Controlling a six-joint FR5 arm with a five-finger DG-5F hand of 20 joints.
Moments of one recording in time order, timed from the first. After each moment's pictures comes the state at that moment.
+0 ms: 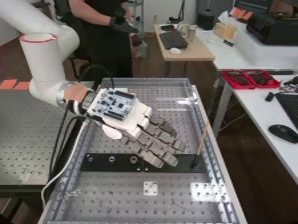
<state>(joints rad) 1.52 -1.95 -1.90 -2.53 -1.19 -0.34</state>
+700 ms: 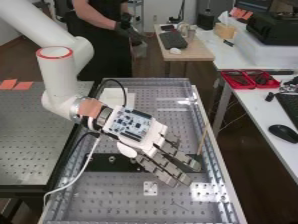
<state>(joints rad) 1.47 -2.07 -1.78 -2.55 -1.24 -0.34</state>
